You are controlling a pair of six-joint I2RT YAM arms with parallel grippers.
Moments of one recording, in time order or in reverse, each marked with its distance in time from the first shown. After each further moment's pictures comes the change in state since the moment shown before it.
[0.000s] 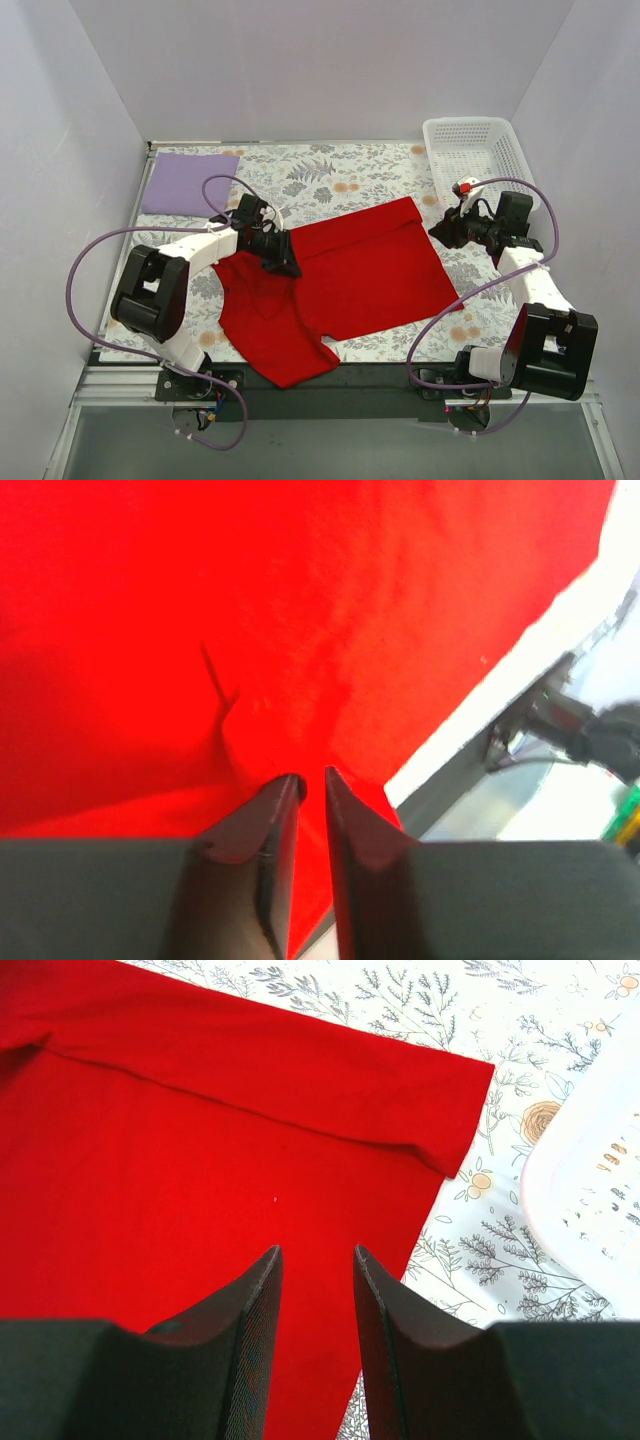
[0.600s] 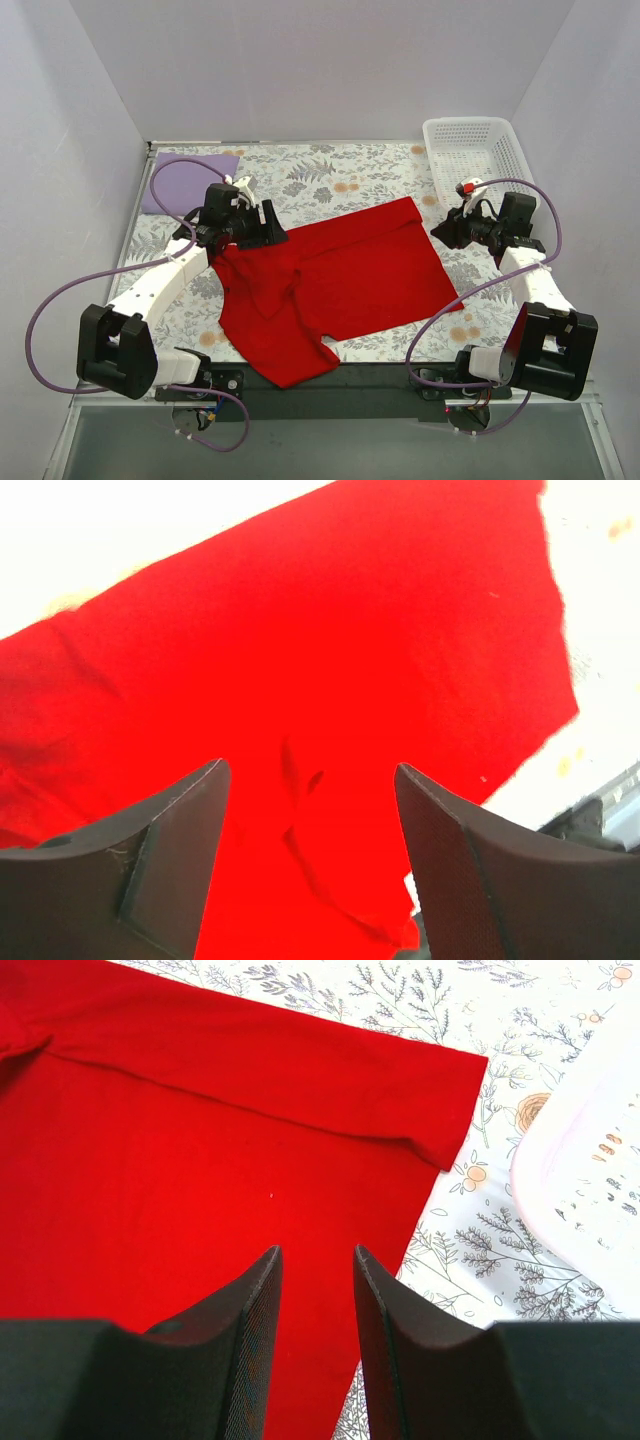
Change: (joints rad) left arm 0.044 -0.350 -0.028 0.083 -0.280 -0.019; right arm -0.022 0.002 0.000 -0.006 -0.012 0.000
